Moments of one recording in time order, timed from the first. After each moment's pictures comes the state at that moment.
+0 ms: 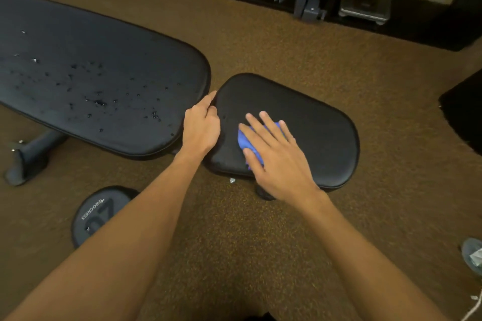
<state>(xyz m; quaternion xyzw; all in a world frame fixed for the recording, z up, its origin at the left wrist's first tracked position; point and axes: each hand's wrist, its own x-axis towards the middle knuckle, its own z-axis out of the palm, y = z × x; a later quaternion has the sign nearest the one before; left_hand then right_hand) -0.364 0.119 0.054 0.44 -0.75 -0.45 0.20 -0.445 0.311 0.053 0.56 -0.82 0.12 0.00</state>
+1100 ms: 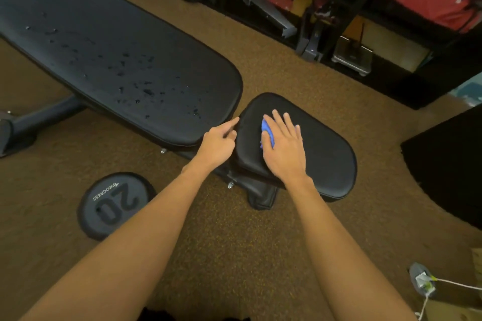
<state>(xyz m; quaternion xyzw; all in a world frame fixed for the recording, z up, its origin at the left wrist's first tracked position) -0.292 0.112 0.055 0.37 -0.74 -0.55 0.11 -0.428 0.251 0.068 0.43 -0.89 0.15 -0.03</state>
